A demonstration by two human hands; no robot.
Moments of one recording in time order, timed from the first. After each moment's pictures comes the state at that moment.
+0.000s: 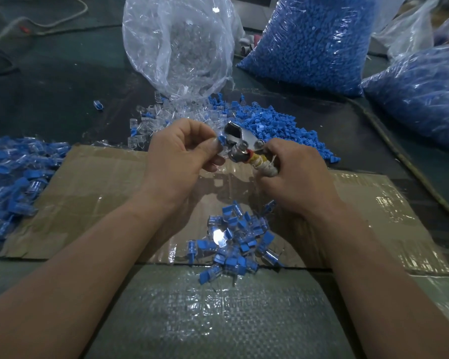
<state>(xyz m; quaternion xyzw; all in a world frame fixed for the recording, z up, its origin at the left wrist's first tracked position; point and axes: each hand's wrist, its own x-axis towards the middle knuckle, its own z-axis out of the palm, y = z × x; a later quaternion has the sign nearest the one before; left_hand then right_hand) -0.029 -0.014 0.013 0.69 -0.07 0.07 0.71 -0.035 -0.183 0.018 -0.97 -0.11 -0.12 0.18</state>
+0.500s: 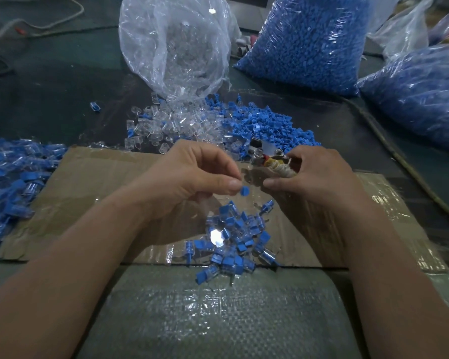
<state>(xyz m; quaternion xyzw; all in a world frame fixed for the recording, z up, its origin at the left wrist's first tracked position) -0.031 0.001 0.017 0.68 -0.19 -0.21 0.68 -0.029 -0.218 0.021 -0.99 0.02 -0.03 0.13</state>
